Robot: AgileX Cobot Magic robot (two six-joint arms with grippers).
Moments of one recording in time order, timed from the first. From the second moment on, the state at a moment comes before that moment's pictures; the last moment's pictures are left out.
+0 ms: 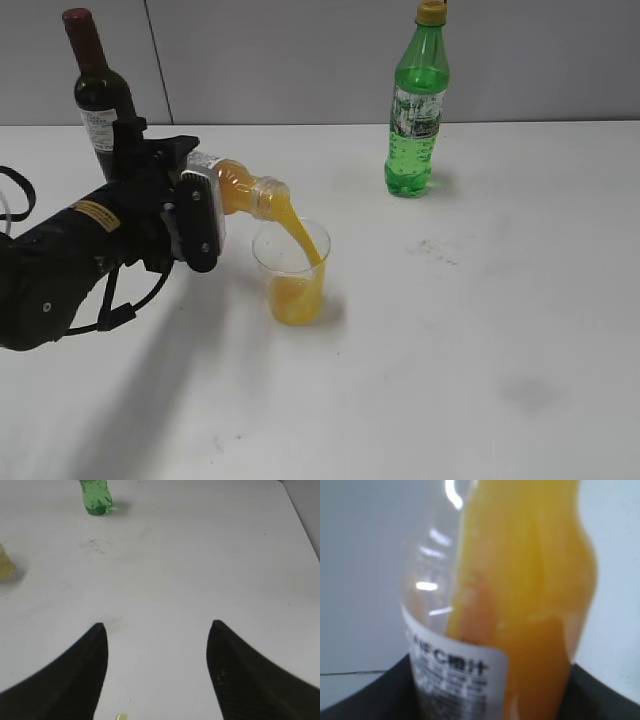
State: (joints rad) left arm -0.57 1.88 -0.63 -0.29 -0.96 1.63; right arm 0.07 -0.01 -0.50 0.04 1.04 -0.12
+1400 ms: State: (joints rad) left arm -0.54 1.88 -0.63 -0.23 -1.00 0.64; right arm 0.07 -0.01 -0.50 0.04 1.04 -0.12
